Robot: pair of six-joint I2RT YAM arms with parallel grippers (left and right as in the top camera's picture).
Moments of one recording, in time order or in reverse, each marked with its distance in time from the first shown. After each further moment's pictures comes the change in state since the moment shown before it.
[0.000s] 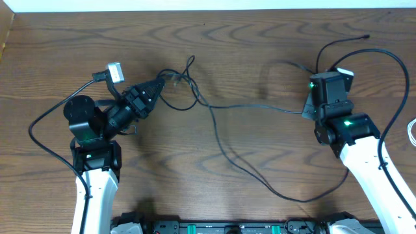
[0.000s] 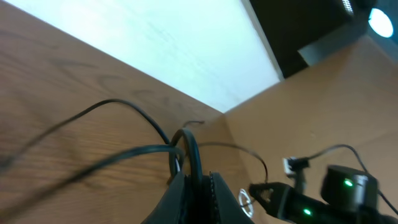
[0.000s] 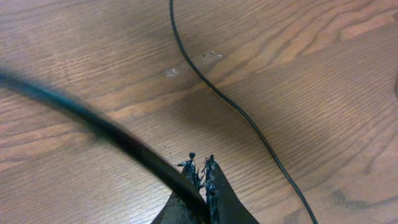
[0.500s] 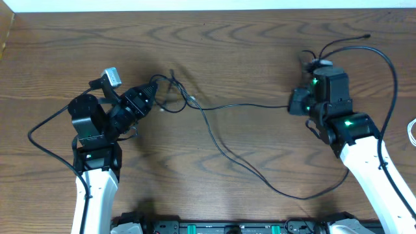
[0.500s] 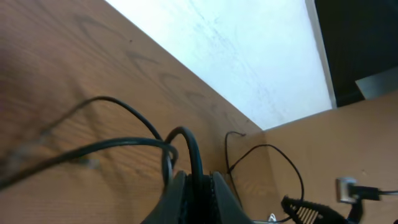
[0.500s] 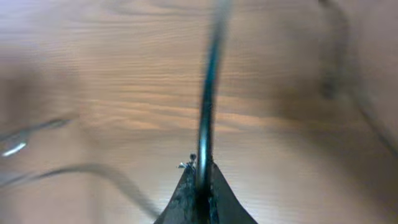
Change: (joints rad) left arm 0.000 0.000 0.000 -0.189 -0.196 0.043; right arm -0.001 0.000 -0.004 0.216 -0.530 -0.203
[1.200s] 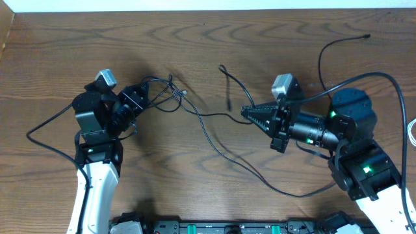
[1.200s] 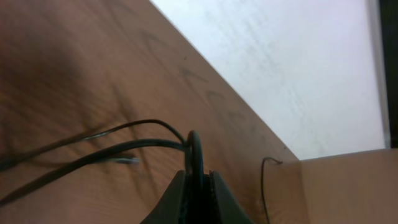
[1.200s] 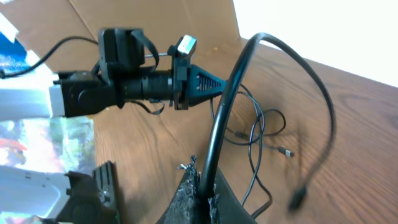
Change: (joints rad) left arm 0.000 0.076 0.000 -0.025 -0.187 0.000; right arm 0.175 -0.301 -0.002 0.154 -0.641 -0.165
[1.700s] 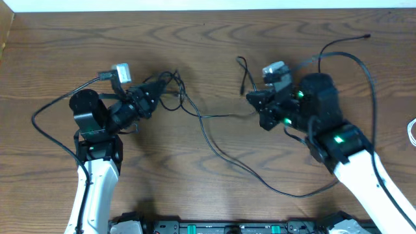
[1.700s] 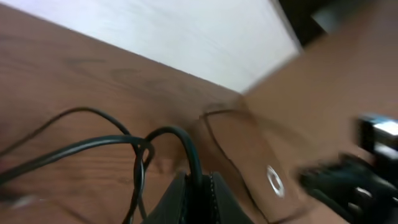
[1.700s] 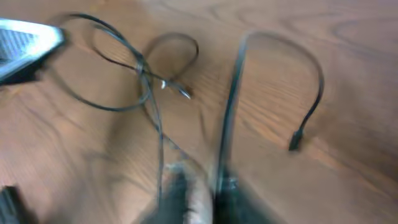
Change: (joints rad) left arm 0.000 0.024 0.000 0.204 0.435 0.196; right arm 0.012 0.240 0.000 -0.047 0.366 0.057
